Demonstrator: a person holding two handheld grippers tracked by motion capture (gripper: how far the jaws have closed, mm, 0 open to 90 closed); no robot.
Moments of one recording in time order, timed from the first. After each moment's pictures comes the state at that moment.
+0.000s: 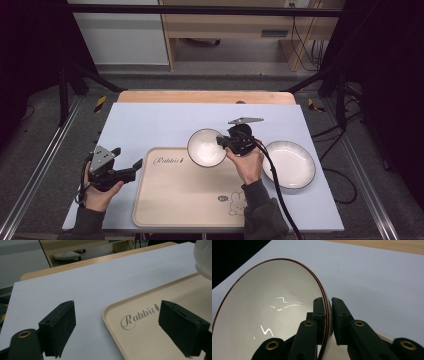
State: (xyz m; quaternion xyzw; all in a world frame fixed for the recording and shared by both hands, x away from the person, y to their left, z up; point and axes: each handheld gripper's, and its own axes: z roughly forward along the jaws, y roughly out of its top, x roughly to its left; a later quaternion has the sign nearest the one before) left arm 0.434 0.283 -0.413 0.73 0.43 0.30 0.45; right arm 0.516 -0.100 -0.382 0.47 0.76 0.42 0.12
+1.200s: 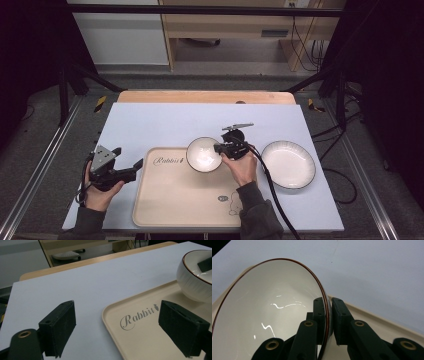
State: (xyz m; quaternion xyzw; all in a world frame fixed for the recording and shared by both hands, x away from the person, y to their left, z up) left arm 0.434 0.282 -0.413 0.73 0.43 0.30 0.45; right arm 0.528 -0.089 -0.421 0.49 0.78 0.38 0.09
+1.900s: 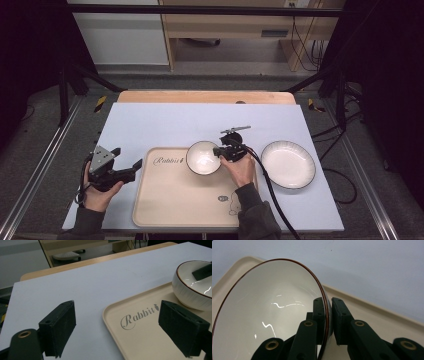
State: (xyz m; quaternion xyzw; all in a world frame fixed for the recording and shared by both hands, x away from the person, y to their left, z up) left arm 0.433 0.284 -0.413 0.73 0.43 0.30 0.45; right arm 0.532 -0.085 -0.438 0.50 0.78 0.36 0.08
